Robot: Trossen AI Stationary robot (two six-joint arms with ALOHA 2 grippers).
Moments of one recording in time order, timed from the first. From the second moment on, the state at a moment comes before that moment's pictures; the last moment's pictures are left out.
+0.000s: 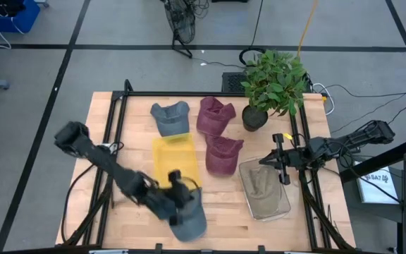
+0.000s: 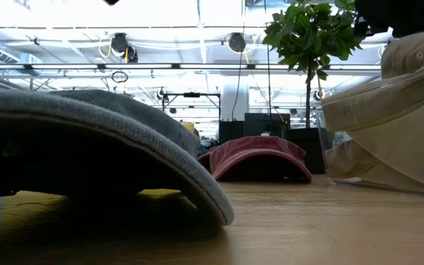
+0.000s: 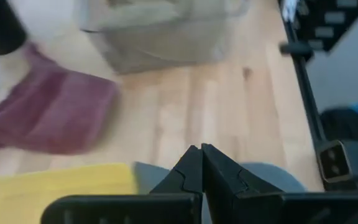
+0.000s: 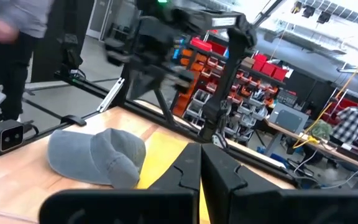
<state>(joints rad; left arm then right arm) -0.60 1.67 1.31 -0.45 -0.47 -0.48 0.30 0.43 0.20 0.31 0.08 -0.36</state>
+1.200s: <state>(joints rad) -0.66 1.94 1.51 -0.85 -0.18 -0.96 0.30 0.43 0.20 0.35 0.08 -0.41</state>
